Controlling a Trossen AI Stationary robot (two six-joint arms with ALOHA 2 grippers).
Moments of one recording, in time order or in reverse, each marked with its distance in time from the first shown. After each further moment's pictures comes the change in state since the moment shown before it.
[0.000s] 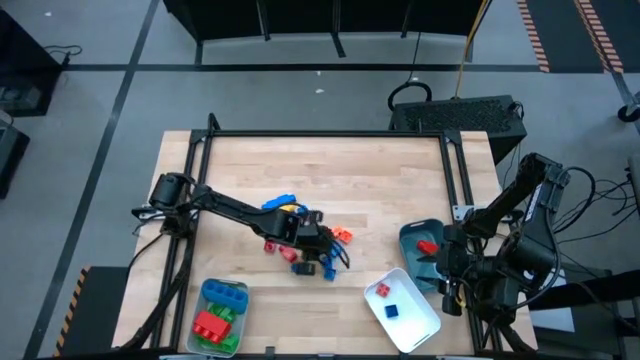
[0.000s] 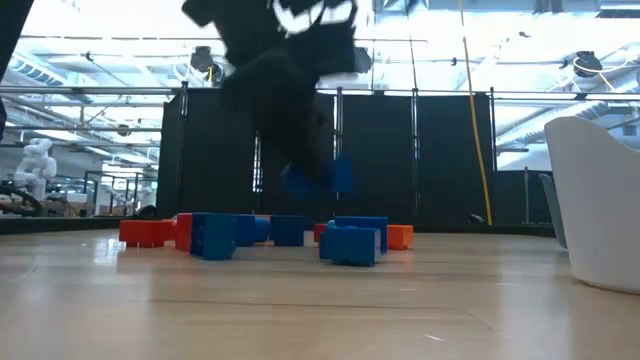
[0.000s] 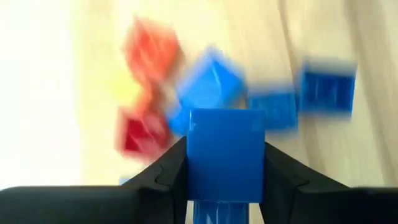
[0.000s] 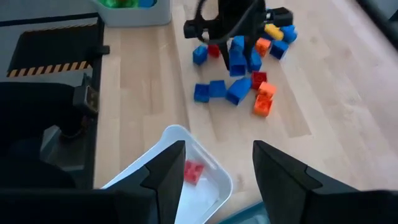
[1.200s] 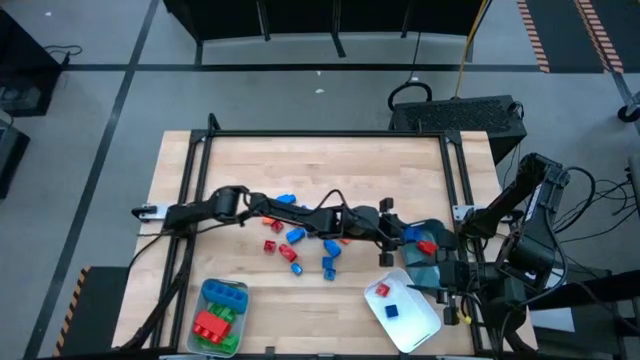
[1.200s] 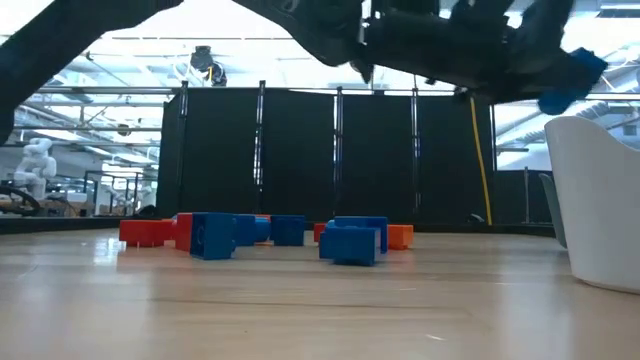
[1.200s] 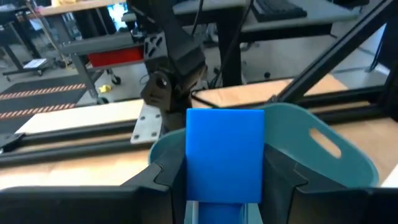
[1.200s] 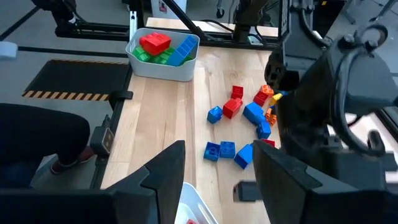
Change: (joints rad) left arm 0.092 0.511 0.597 0.770 0.083 0.114; right arm 0.000 0.000 0.000 0.277 0.138 -0.360
